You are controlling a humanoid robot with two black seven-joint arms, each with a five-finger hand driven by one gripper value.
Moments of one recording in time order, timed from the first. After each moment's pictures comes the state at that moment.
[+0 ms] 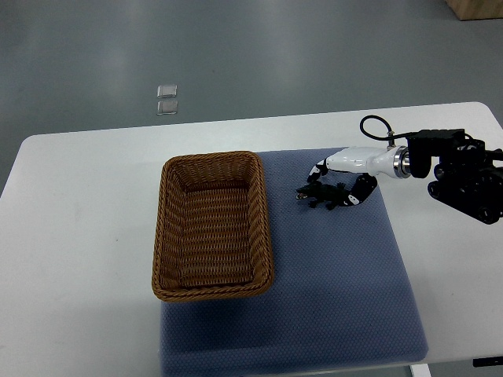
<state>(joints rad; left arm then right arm) 0.03 0.00 -0.04 -0.18 0.06 0.11 0.01 1.02 -0.41 0.03 0.76 -1.51 0.11 0.45</state>
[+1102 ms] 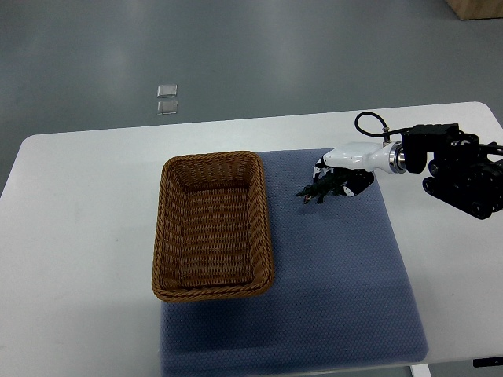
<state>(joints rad) 0.03 0.00 -0.04 -0.18 0.06 0.11 0.01 1.05 -0.37 0.01 0.71 -1.52 0.10 0.45</state>
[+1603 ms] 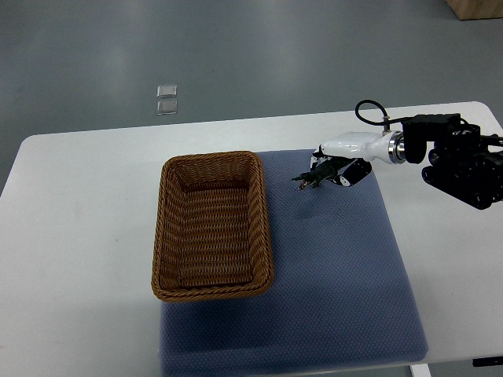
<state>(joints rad) 0.03 0.00 -0.04 -0.18 0.06 0.11 0.01 1.09 -0.38 0.02 0.71 -1.46 0.12 0.45</state>
